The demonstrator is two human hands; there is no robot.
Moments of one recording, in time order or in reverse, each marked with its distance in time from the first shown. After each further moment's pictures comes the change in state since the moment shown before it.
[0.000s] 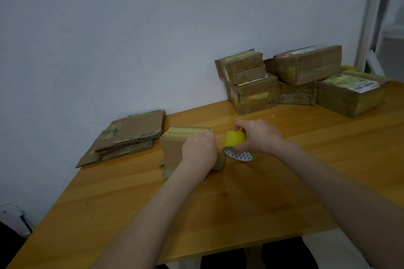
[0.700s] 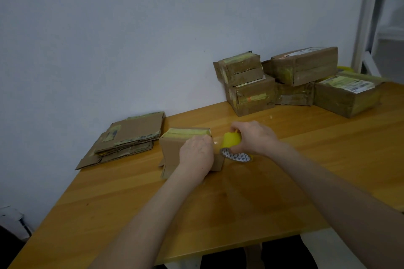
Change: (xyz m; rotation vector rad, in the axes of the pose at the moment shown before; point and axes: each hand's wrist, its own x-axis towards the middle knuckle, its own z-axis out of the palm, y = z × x) left_hand -0.008 -0.002 0.001 0.001 0.017 0.001; right_hand -0.003 -0.007 -0.001 -0.004 0.012 0.014
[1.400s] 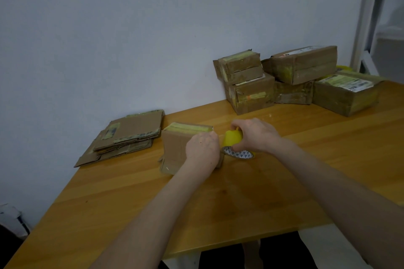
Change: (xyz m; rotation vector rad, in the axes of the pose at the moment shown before) left_hand 0.005 0.013 0.003 0.095 -0.005 0.020; right_hand 0.000 0.003 -0.002 -0.041 0.004 -0.034
